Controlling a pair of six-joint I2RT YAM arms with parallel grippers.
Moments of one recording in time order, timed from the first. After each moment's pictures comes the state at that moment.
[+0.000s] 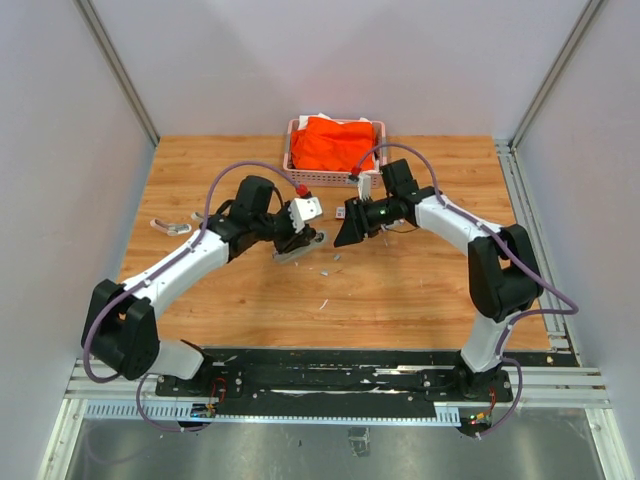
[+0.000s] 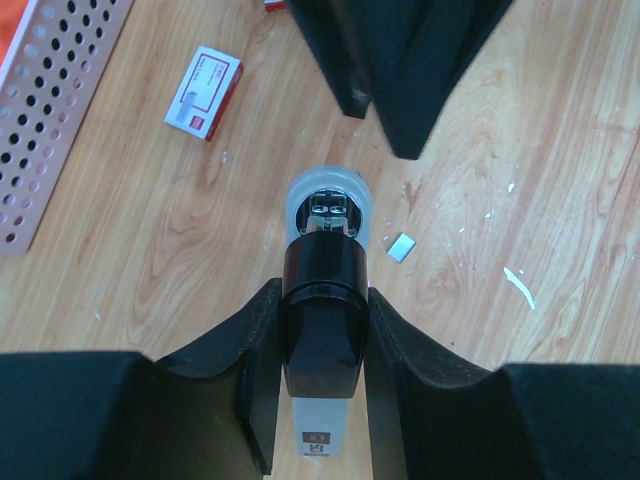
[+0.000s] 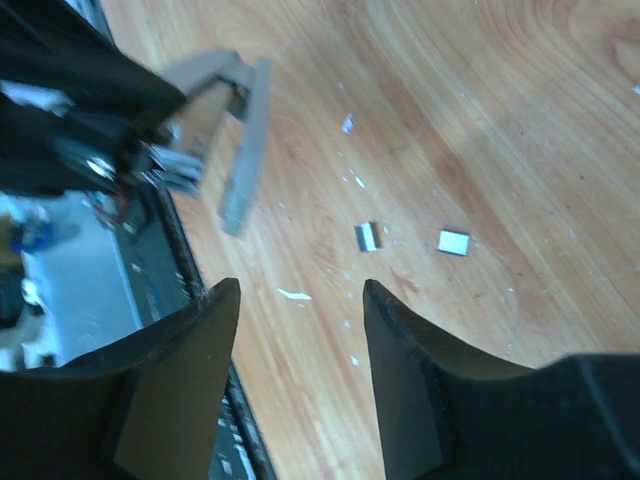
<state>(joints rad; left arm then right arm) -0.50 1.41 1.02 -0.30 0.50 0.57 0.41 1.80 1.30 -0.40 -0.89 0.10</state>
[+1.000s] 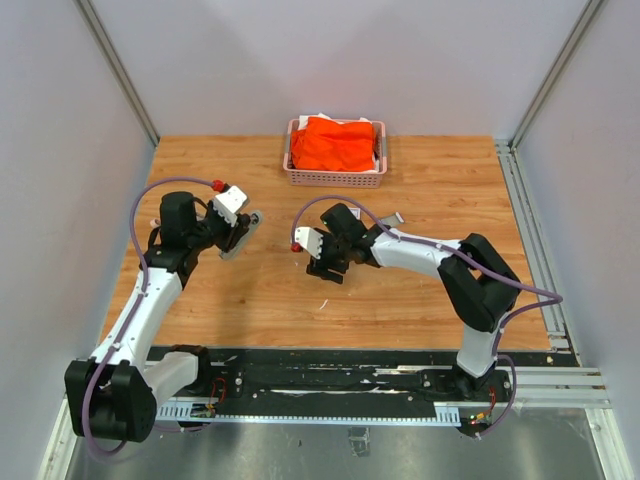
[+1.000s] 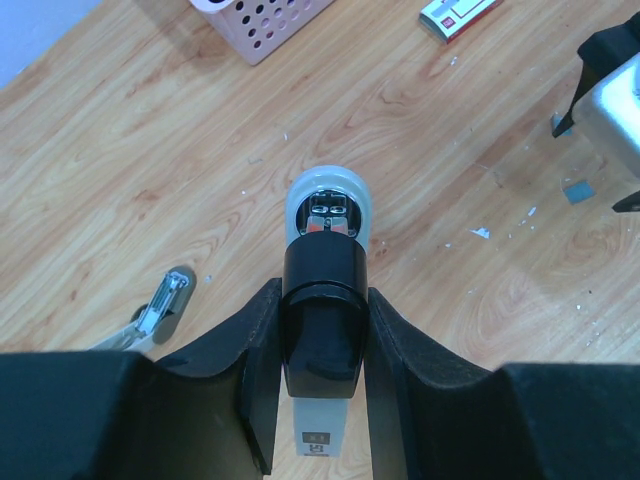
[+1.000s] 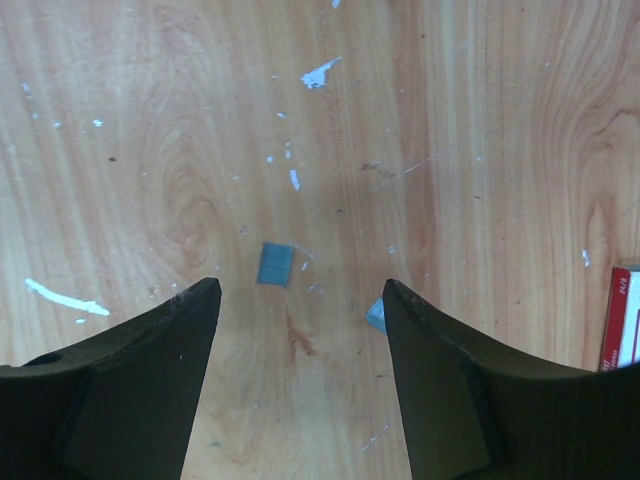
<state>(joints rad) -0.07 1.03 0.76 -0.22 0.49 0.48 0.79 1.81 1.15 -0.27 -0.28 -0.63</state>
